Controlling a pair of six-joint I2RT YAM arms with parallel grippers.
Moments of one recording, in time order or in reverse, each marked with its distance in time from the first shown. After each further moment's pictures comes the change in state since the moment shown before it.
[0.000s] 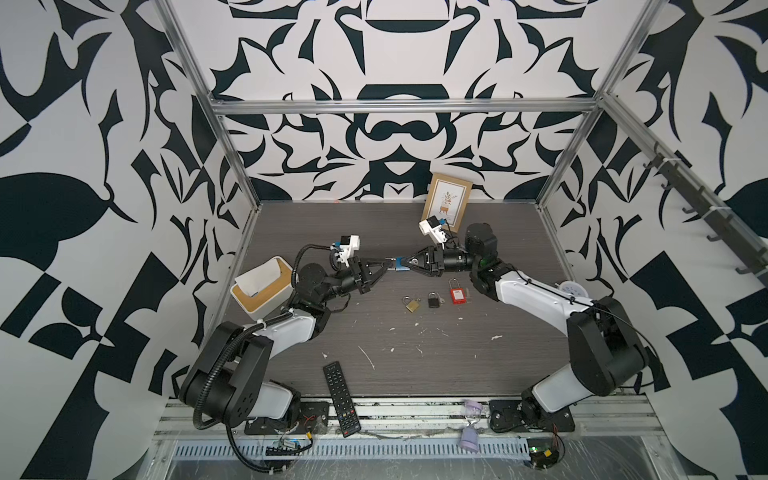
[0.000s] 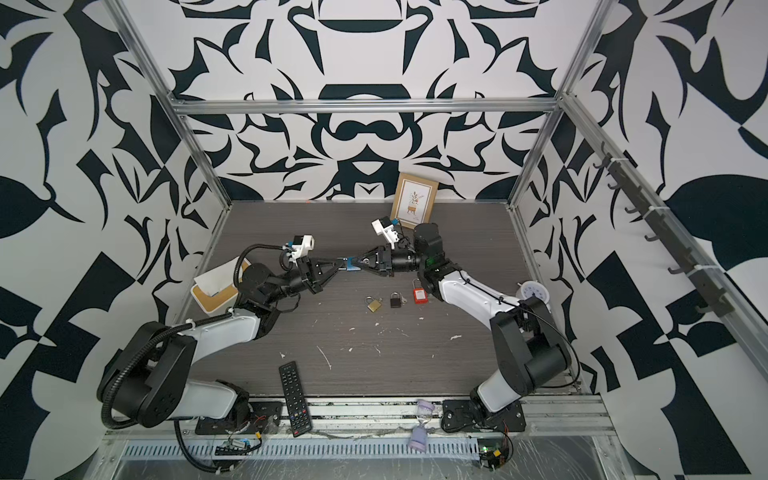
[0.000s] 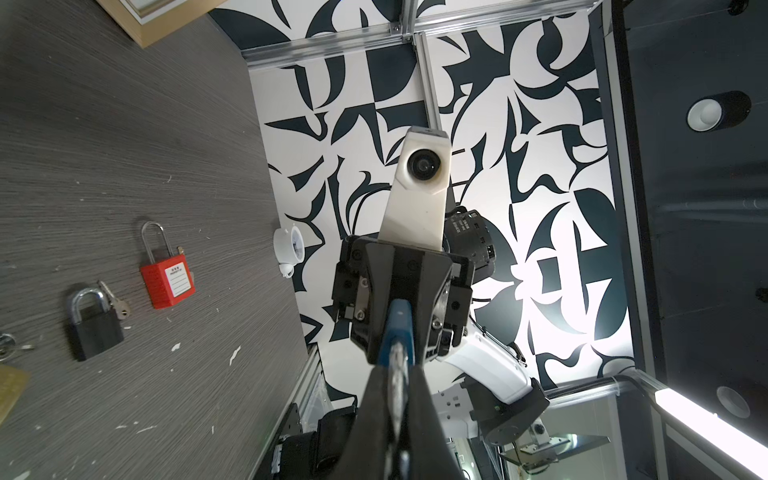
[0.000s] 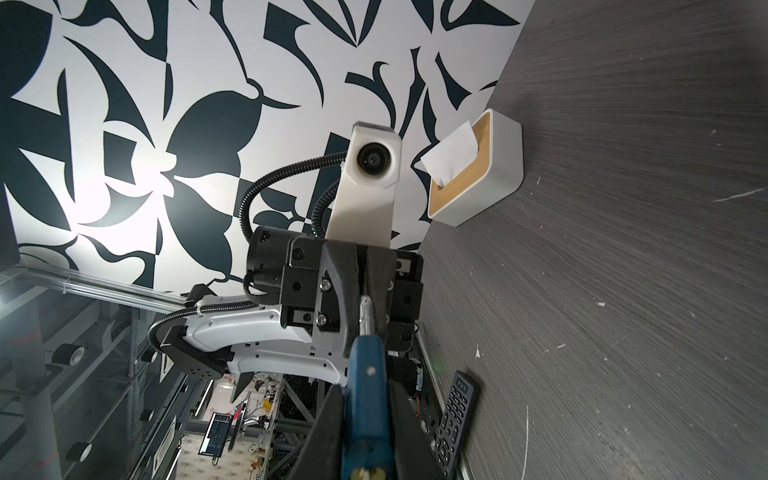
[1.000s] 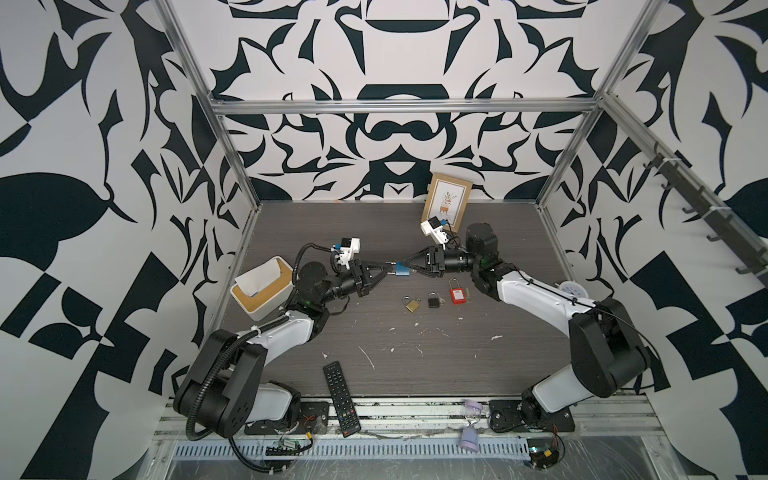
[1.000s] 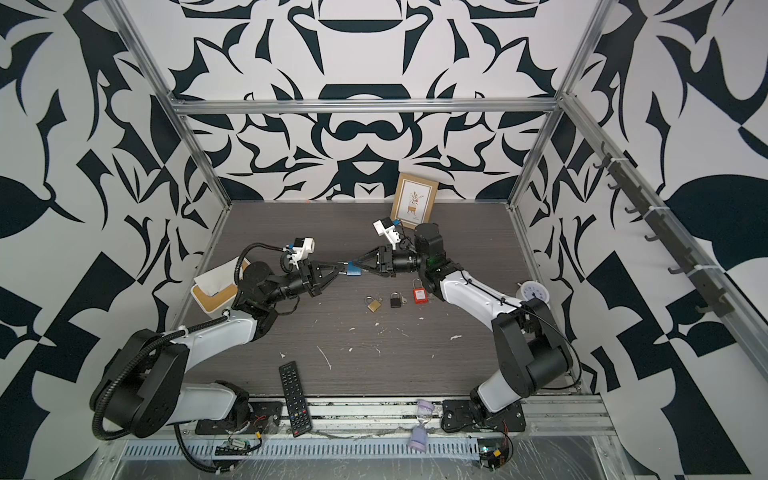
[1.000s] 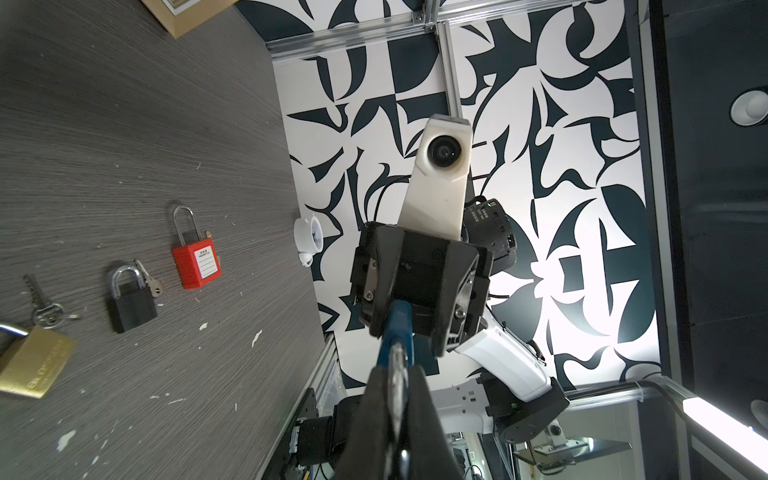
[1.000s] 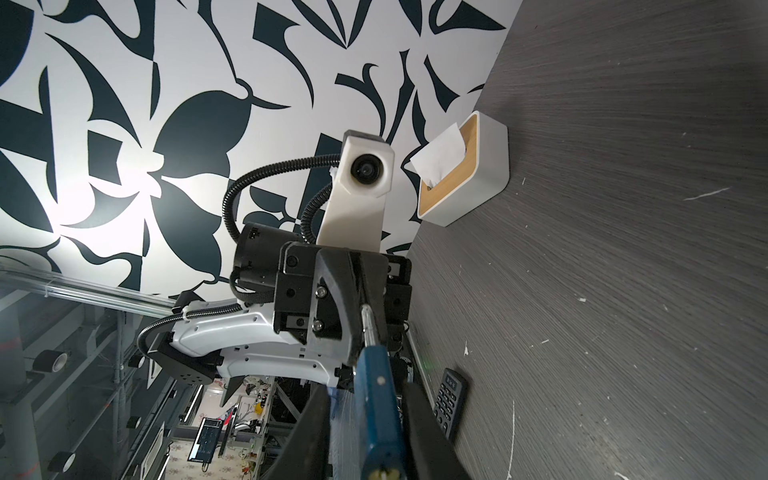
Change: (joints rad) left arm 0.000 -0.047 0.000 -0.139 0.007 0.071; right arm -0.007 -0.010 0.000 -0.060 0.011 -0.052
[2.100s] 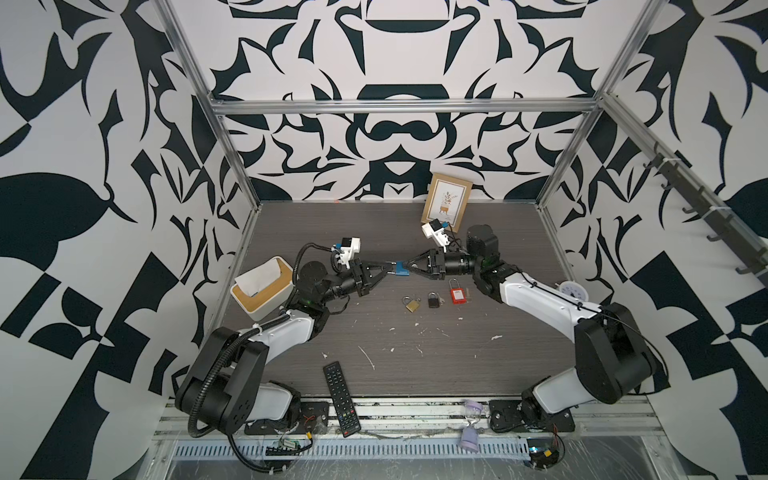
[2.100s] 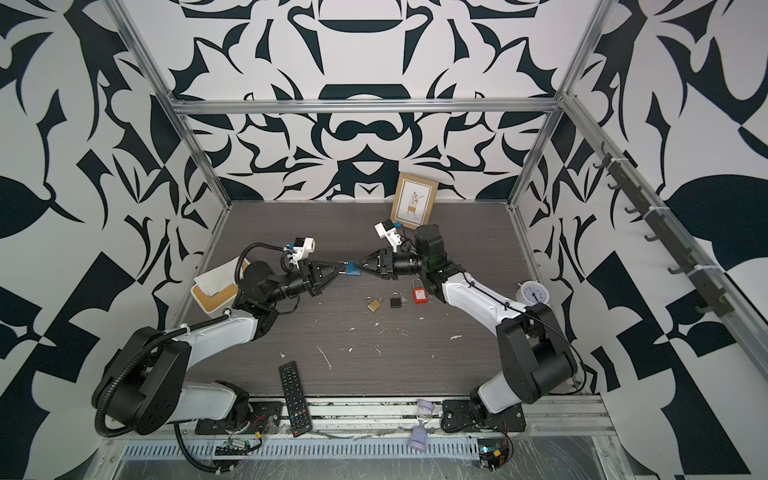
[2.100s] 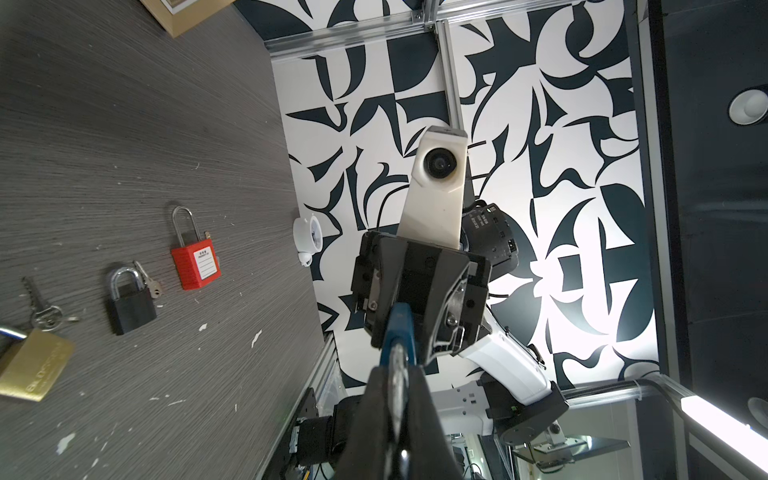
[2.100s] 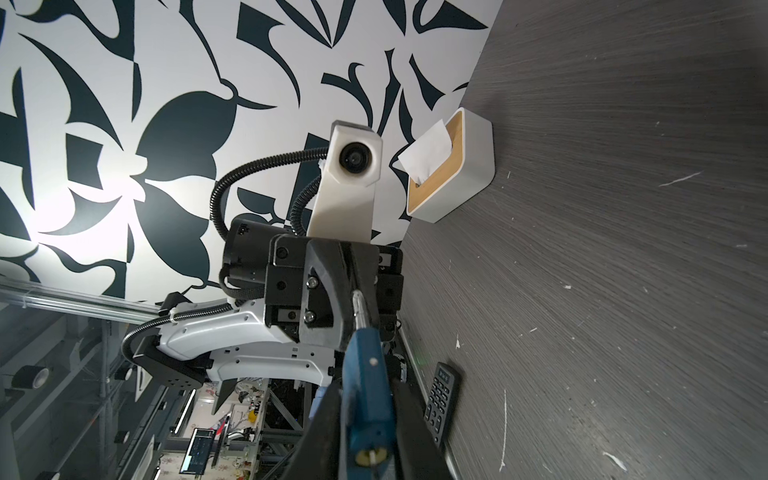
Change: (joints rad) left arm 0.003 0.016 0.004 0.022 0.008 -0.004; right arm 0.016 -0.035 -0.011 -0.082 0.035 -0.037
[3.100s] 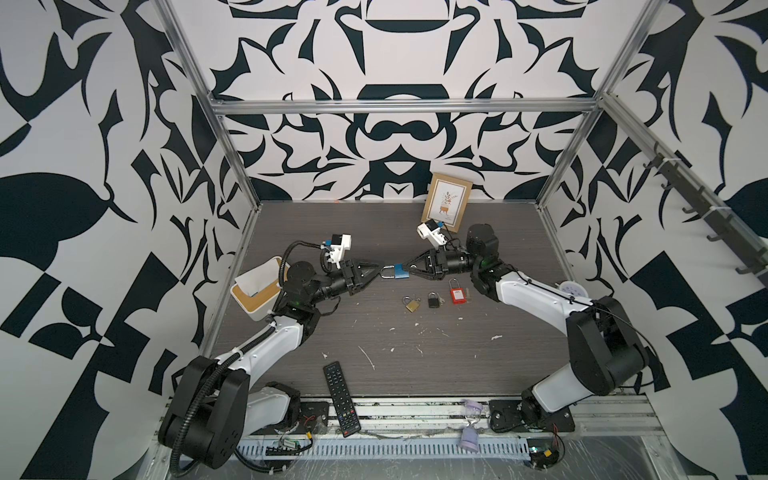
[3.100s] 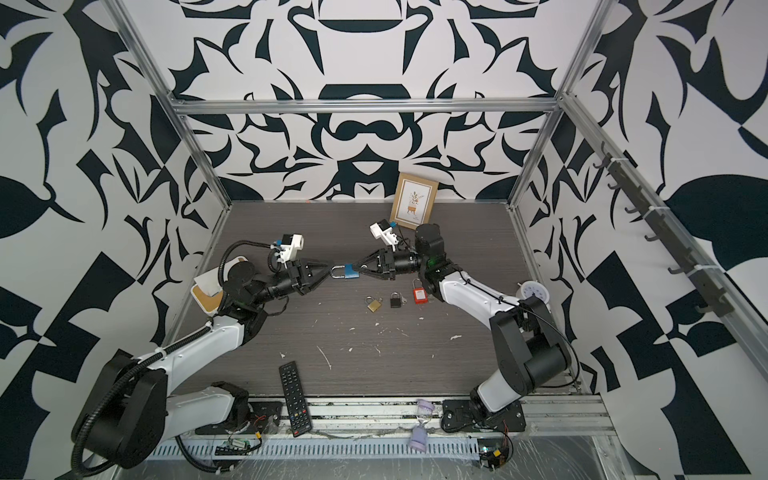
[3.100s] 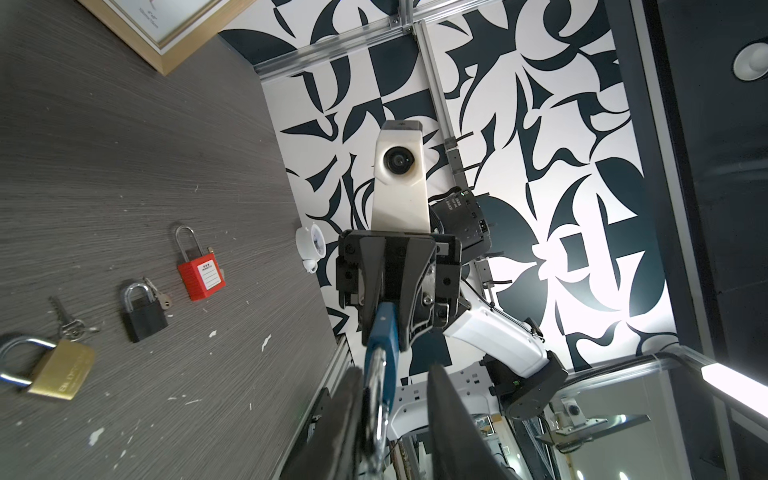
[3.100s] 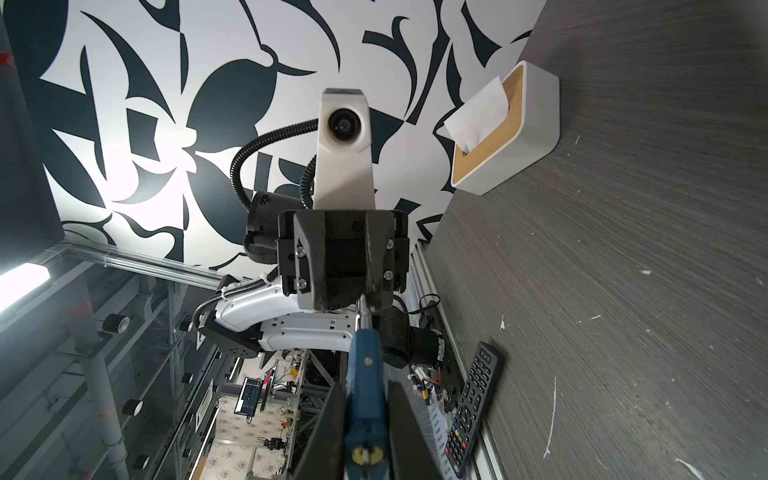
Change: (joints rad) left arm 0.045 -0.169 -0.003 -0.169 0.049 0.111; right arm -0.017 0.050 -0.003 0.188 -0.161 0.161
